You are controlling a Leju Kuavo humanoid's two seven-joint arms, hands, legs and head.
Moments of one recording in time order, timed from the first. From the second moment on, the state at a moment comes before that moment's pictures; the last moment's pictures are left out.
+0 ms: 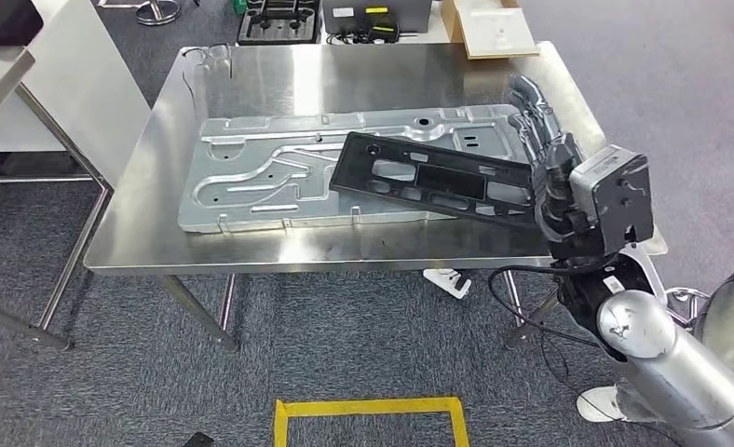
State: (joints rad) left arm -0.11 0.21 -1.01 -0.26 0.72 0.15 0.03; right arm -0.63 -0.50 0.64 -1.90 -0.33 -0.59 0.15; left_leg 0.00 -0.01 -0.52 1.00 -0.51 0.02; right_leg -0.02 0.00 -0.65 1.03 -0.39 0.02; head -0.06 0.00
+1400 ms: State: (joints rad) left arm -0.11 0.20 -1.01 -0.26 0.74 0.17 0.04; right arm -0.42 -0.44 0.45 -2.22 -0.05 -0.70 0.08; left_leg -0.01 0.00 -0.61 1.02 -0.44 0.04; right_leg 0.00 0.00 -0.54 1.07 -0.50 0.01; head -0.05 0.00
